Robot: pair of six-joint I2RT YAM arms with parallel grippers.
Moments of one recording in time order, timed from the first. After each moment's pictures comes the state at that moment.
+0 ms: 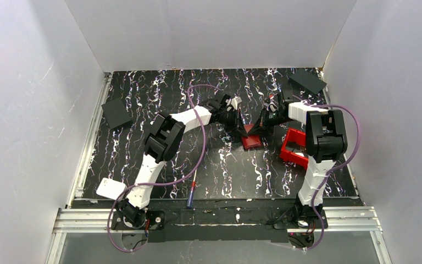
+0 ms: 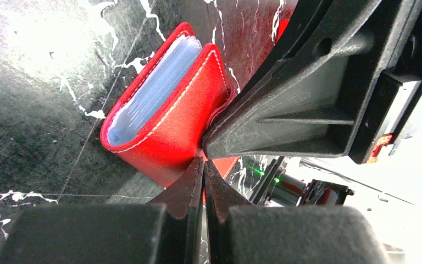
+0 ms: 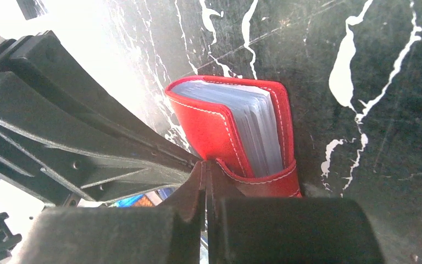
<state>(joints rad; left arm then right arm) -0.66 2.37 1.76 -0.27 0.72 -0.72 0.10 2.02 1.26 -0.53 -0.78 0.42</state>
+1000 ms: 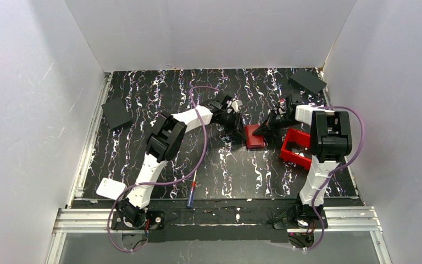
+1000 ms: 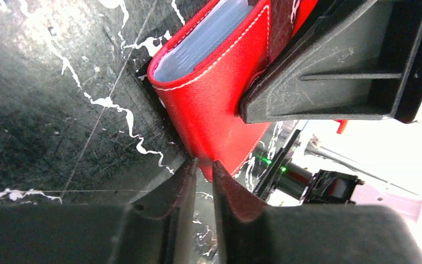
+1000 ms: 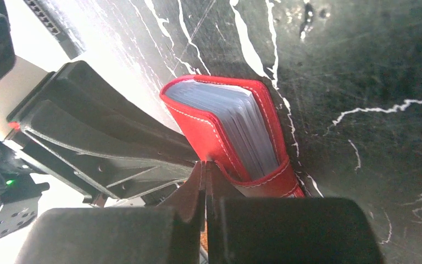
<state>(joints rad) -0.66 2.40 1.81 -0.37 0.74 -0.67 0.03 2.01 1.21 -0.52 -0.78 0.57</state>
